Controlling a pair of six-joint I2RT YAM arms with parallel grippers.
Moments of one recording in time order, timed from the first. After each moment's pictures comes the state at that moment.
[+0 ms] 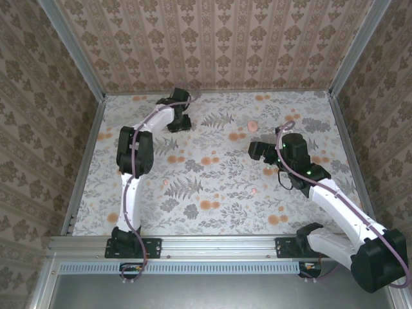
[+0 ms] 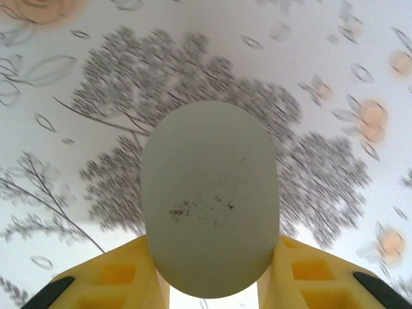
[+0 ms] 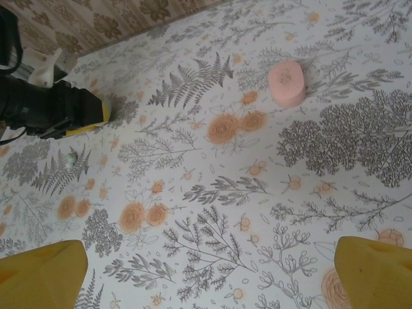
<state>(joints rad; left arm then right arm) -0.40 2.31 1.93 -0.81 -0.08 -0.45 0.33 1.01 0.70 -0.24 -0.03 0.49</state>
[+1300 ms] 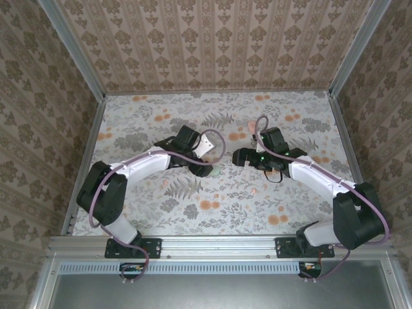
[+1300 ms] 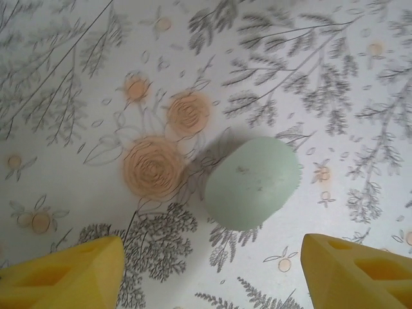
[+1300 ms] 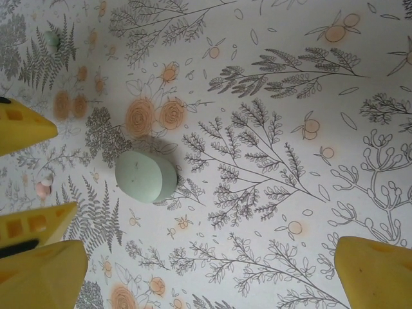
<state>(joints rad) -0.68 1.62 1.03 -0.41 0.23 0.25 0.38 1.38 0.84 -0.36 -0.30 0.53</state>
